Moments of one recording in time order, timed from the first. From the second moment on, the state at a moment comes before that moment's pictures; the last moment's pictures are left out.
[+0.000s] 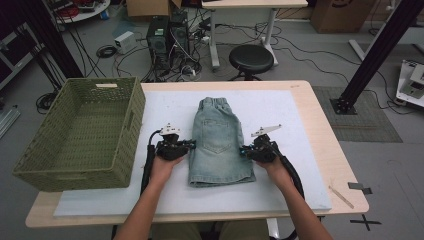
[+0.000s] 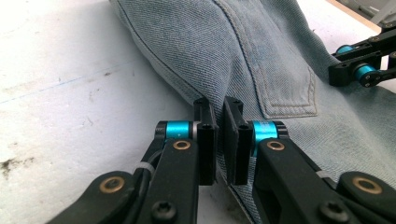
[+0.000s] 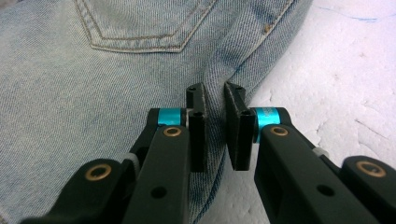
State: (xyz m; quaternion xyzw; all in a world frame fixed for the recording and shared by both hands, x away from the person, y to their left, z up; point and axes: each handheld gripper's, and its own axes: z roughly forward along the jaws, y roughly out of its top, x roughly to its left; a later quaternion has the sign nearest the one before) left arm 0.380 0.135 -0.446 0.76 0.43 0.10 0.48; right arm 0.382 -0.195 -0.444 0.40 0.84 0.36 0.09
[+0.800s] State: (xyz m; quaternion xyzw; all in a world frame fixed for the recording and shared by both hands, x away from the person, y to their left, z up) left arm 0.408 0.147 -0.430 0.72 0.44 0.11 0.53; right arm 0.381 -0.214 -0.430 0.40 0.82 0.39 0.12
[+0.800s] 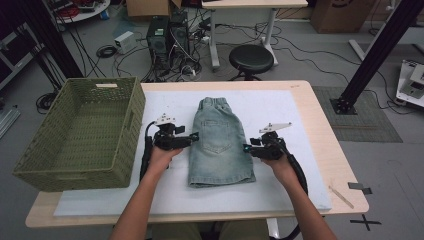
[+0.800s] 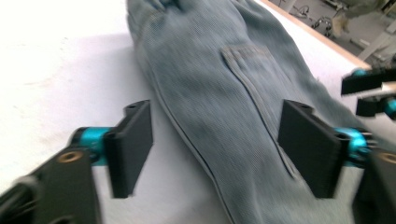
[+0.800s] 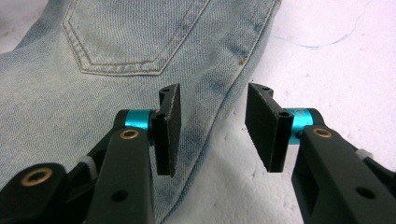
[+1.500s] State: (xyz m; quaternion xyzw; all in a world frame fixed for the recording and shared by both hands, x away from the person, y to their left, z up) left arm 0.426 0.154 -0.421 0.73 0.40 0.11 0.55; right arm 0.377 -0.214 -0.419 0.39 0.82 0.40 0.15
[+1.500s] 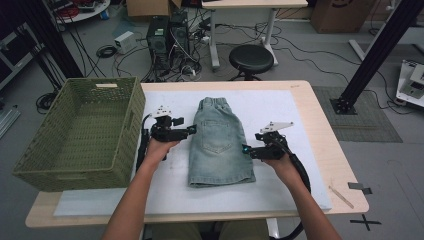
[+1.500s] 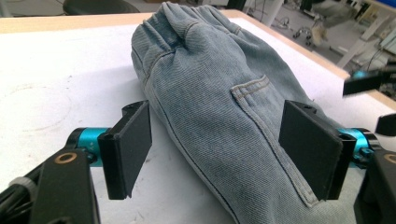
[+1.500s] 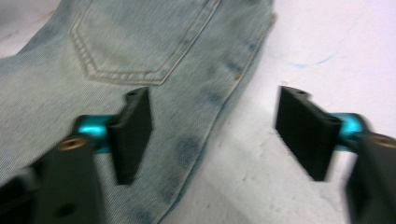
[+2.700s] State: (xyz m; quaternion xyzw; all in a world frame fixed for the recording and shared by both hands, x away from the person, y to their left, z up) left arm 0.488 0.115 -0.437 0.76 0.42 0.07 0.48; right arm 0.368 -0.223 -0.409 0.36 0.82 0.42 0.16
